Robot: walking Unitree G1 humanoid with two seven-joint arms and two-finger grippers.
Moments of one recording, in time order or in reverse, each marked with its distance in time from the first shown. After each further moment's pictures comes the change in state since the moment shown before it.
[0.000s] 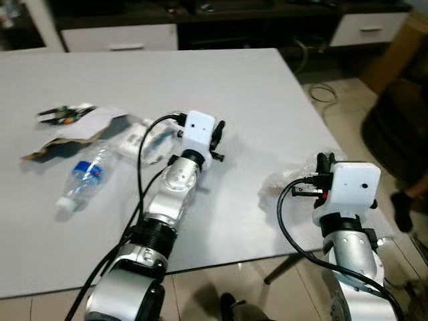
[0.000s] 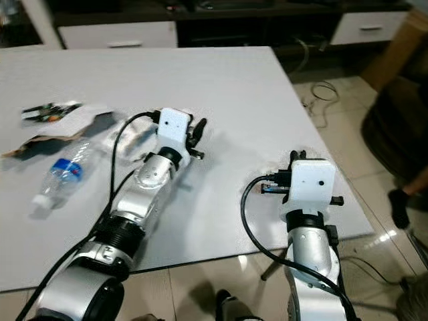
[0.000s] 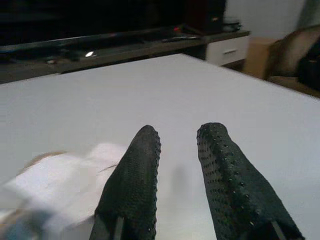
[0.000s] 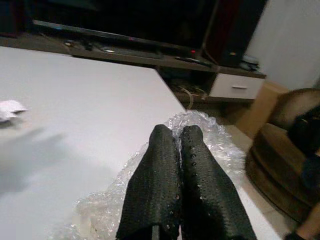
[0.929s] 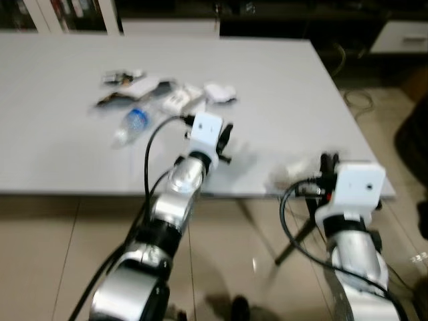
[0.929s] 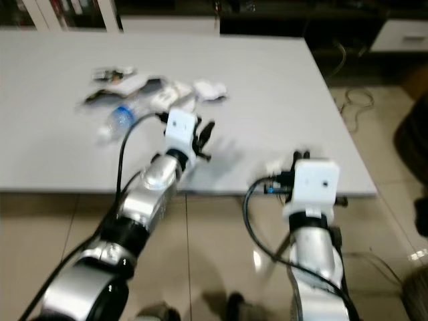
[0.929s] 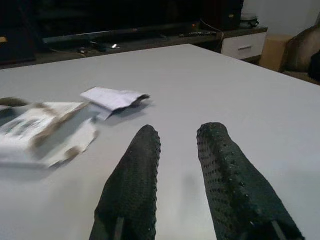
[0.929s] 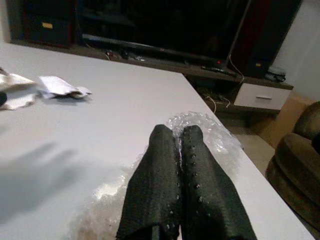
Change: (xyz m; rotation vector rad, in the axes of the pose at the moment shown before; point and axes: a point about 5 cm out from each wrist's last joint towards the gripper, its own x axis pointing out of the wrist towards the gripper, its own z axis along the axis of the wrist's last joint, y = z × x) left arm 0.003 -0.007 0.001 -0.008 0.015 -0.039; right arm -0.002 -0.002 0.003 0.002 -0.014 -0.011
